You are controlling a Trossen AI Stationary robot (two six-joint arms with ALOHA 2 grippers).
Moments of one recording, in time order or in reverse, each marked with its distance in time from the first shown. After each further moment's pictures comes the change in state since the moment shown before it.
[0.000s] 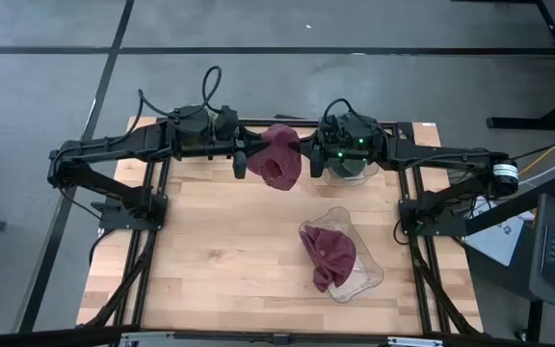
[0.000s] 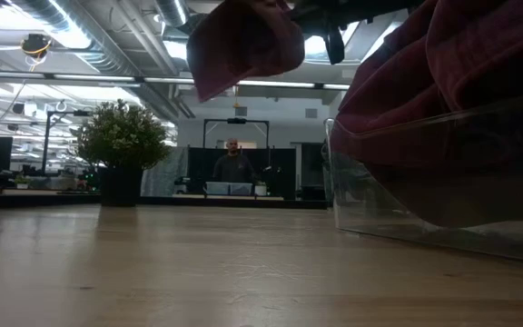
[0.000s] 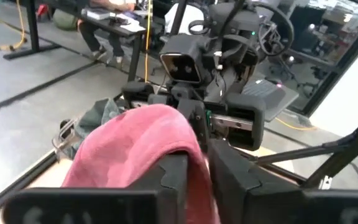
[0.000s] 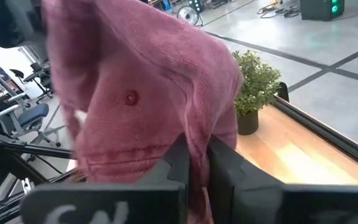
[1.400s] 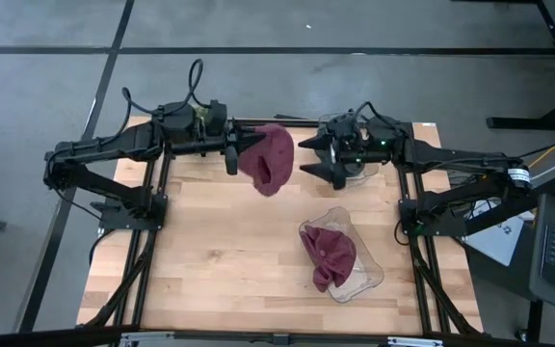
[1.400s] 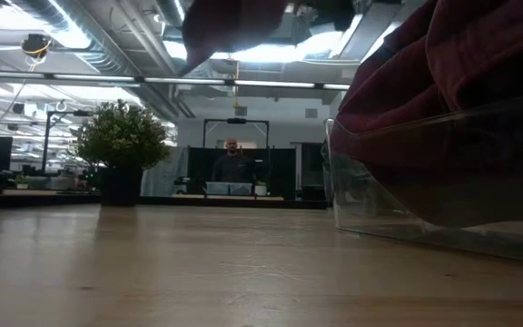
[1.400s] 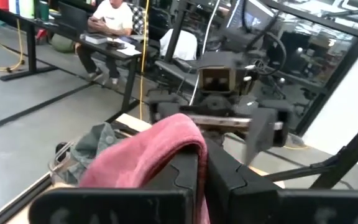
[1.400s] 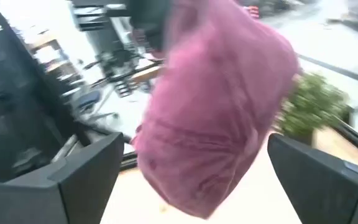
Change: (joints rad) left arm 0.000 -0.046 0.000 0.054 -0.009 0.004; right arm 0.043 -0.123 0.000 -0.029 -0.181 -0.064
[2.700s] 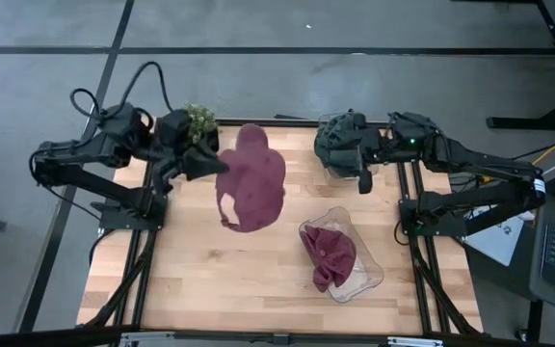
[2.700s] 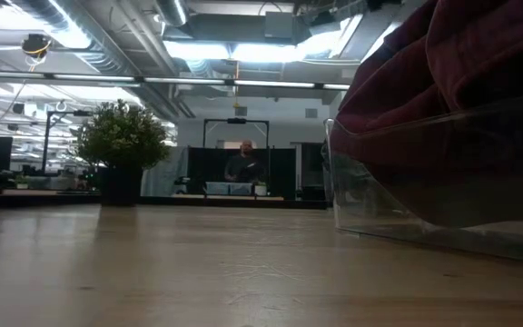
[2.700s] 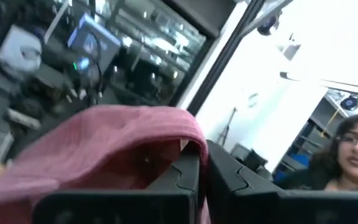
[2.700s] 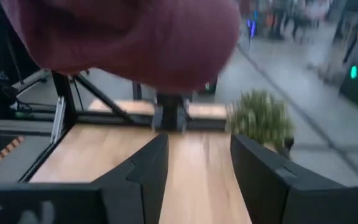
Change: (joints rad) left arm -0.160 -0.142 0.001 0.204 0.375 -0.292; right arm -0.014 -0.207 0.000 -0.288 0.014 -0.411
